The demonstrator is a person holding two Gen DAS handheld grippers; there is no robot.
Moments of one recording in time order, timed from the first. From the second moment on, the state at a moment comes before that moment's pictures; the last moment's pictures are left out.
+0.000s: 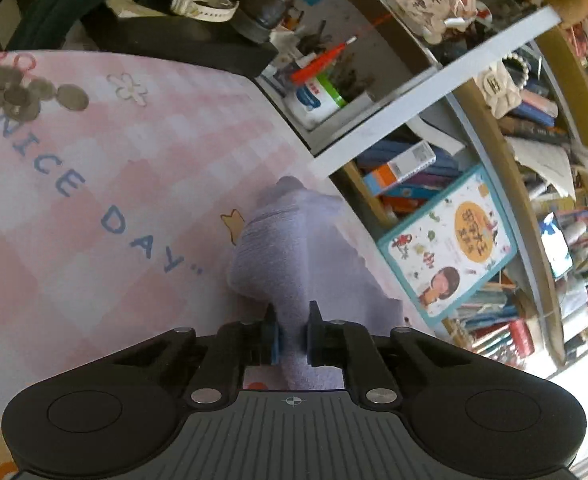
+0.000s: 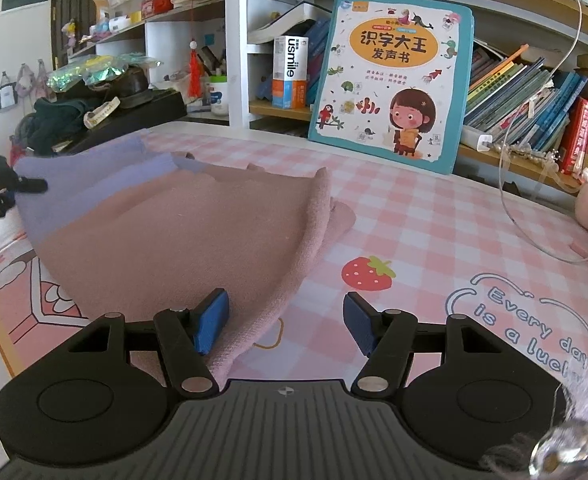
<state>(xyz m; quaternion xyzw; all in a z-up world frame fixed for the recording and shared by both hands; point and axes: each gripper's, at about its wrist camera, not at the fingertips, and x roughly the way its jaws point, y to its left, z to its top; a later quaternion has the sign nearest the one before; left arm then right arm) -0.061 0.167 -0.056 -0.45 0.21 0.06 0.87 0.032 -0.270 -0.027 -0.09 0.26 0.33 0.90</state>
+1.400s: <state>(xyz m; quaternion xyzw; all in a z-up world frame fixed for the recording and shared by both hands) -0.084 0.138 0.032 -0.23 0.15 0.08 0.96 0.025 -0.206 -0.027 -0.08 0.28 0.40 0.87</state>
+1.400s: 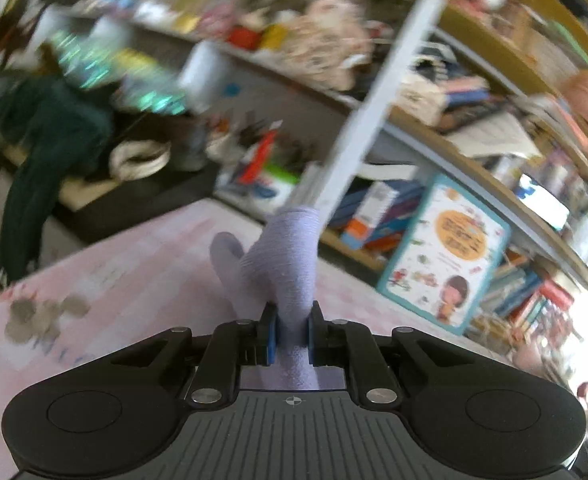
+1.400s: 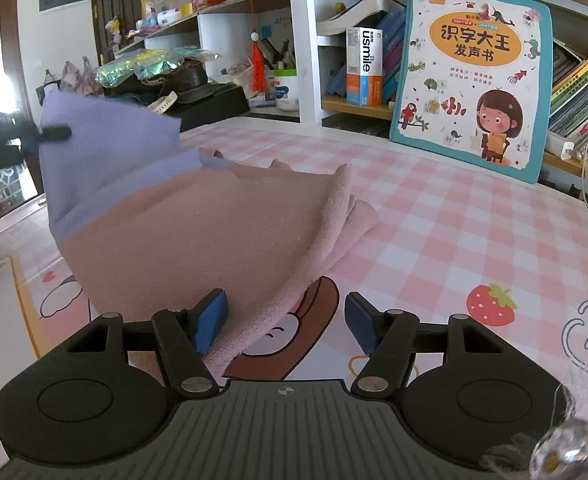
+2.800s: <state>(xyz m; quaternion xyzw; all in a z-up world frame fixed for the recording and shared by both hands) -0.061 -0.092 -0.021 0.24 0.26 -0.11 0.93 0.027 -0.208 -0.028 -0.07 0.28 0.40 0.87</state>
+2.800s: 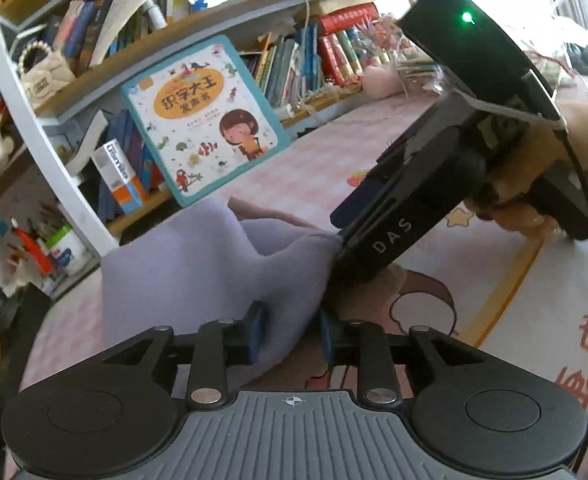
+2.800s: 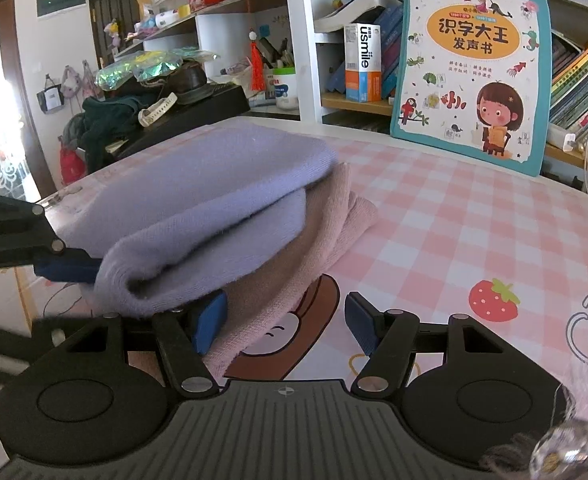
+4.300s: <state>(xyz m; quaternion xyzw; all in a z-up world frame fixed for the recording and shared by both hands) -0.095 0.036 0.018 -0.05 0.18 -0.12 0.97 0.043 -0.204 0.001 0.14 0.38 0.42 0.81</state>
